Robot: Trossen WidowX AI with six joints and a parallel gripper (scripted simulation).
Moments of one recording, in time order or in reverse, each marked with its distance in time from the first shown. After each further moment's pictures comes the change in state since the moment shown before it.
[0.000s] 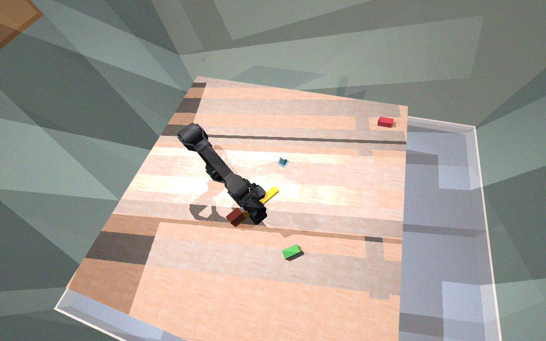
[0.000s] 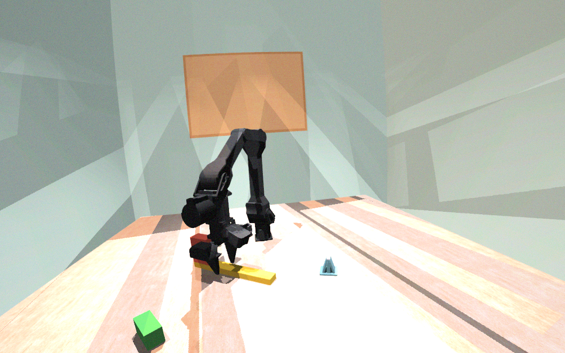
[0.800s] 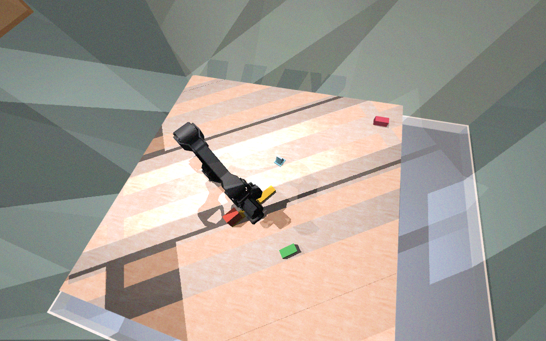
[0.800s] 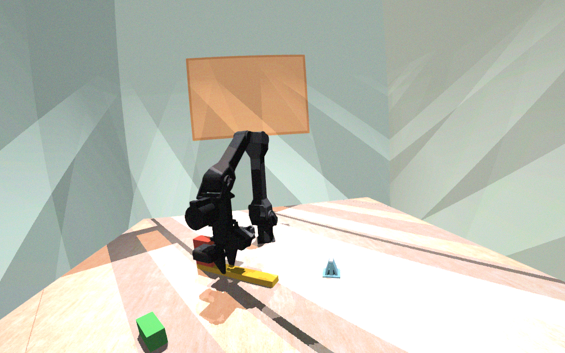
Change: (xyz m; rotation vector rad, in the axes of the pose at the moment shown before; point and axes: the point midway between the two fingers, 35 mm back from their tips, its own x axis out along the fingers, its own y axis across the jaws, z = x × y) arm 0.001 0.001 0.000 0.000 0.000 0.005
